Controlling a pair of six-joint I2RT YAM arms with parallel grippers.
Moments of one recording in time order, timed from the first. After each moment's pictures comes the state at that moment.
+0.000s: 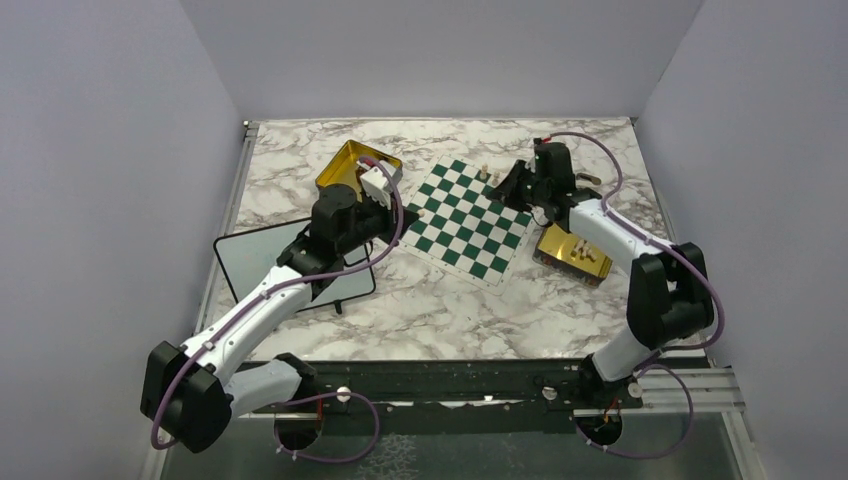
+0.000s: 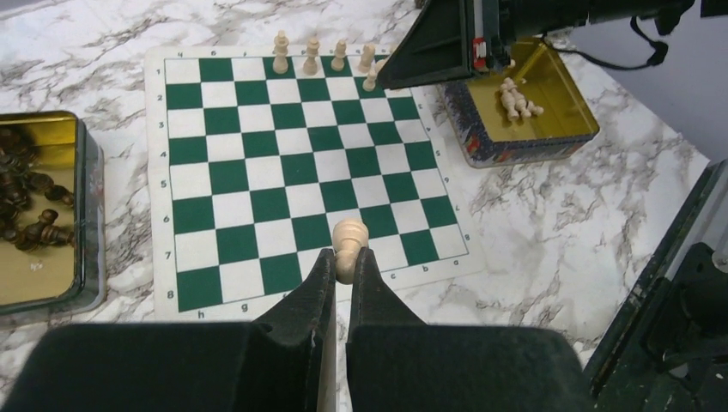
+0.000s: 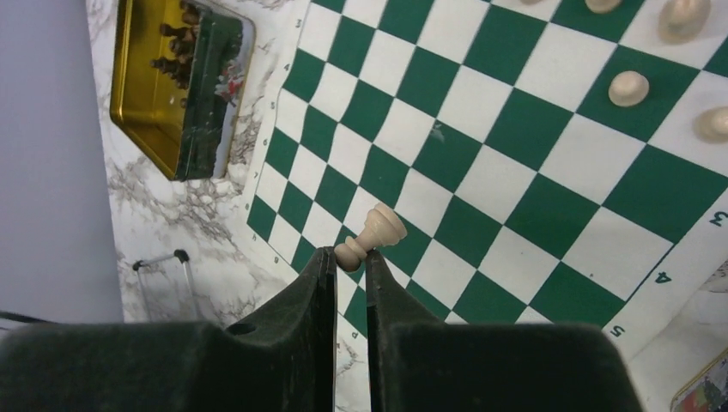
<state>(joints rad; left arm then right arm) -0.55 1.11 0.84 0.04 0.28 -0.17 0.33 1.58 1.10 -0.09 -0.17 0.64</state>
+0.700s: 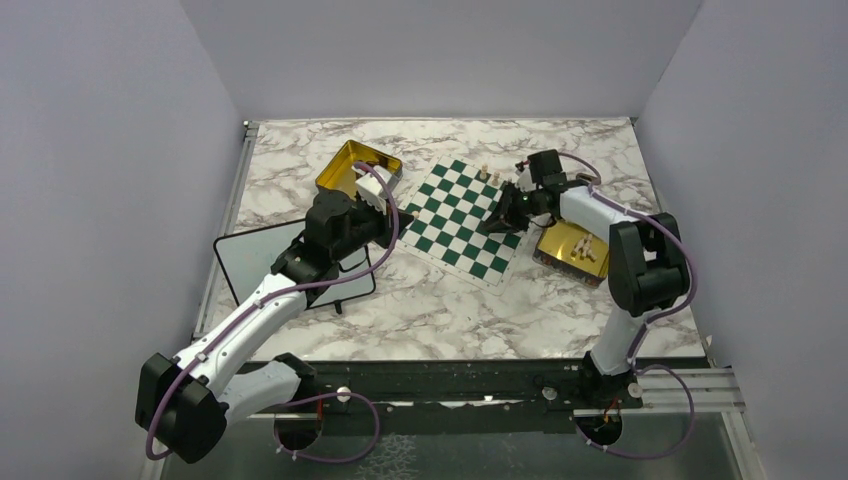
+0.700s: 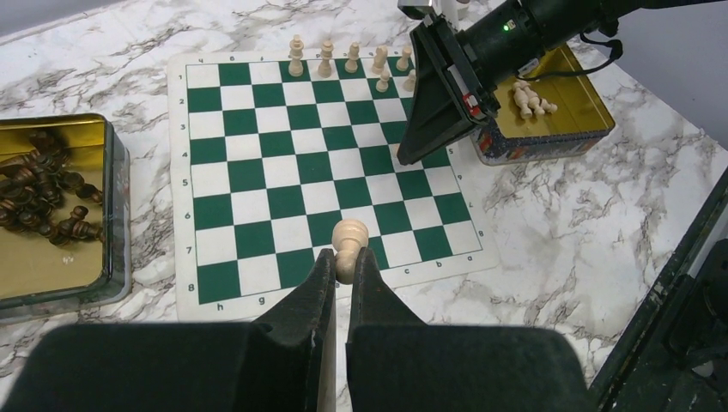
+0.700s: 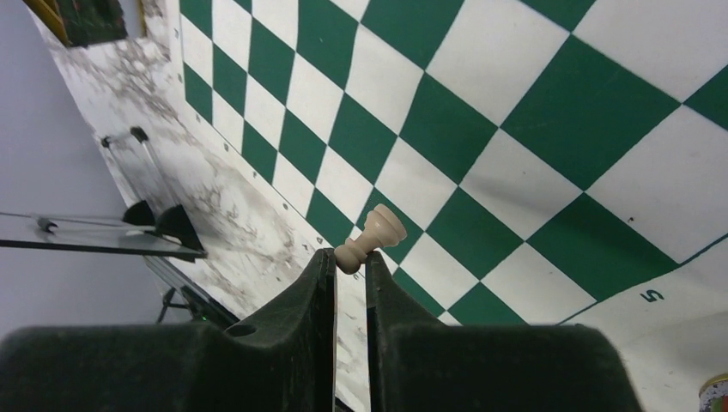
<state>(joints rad) -0.55 1.05 0.79 0.04 0.25 -0.12 0.24 1.82 1.20 -0.36 -0.52 0.58</state>
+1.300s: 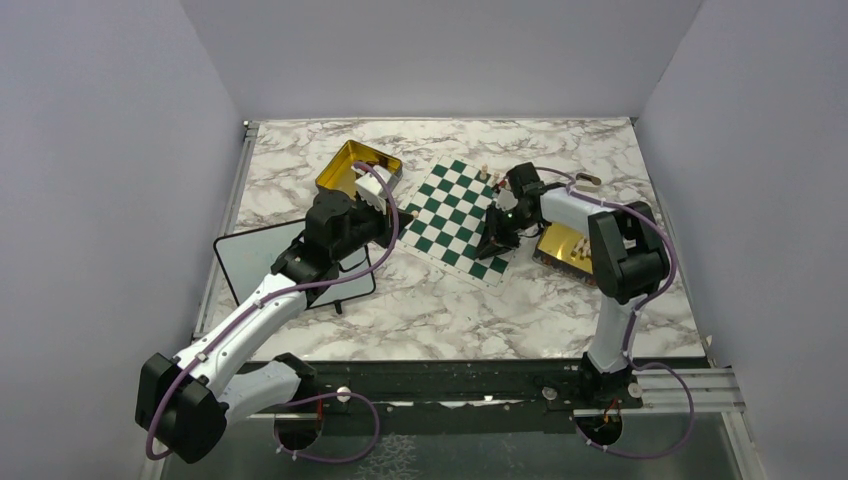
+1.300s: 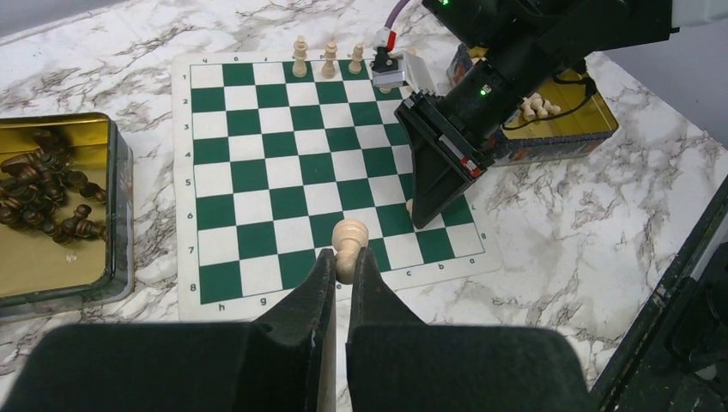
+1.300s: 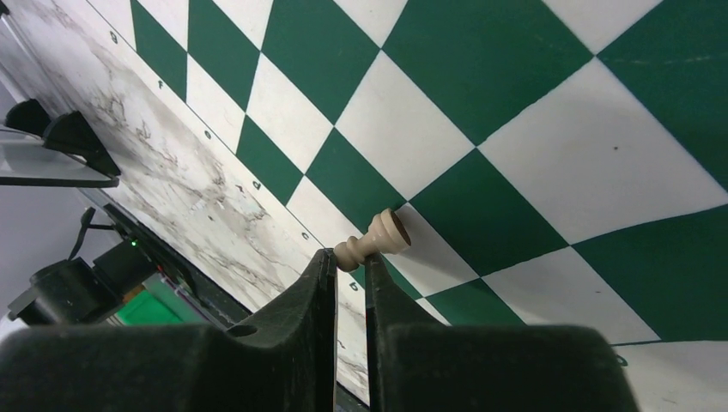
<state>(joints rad) -0.55 1.05 0.79 0.04 0.25 -0.12 0.32 1.94 1.23 -0.53 -0.58 0.38</state>
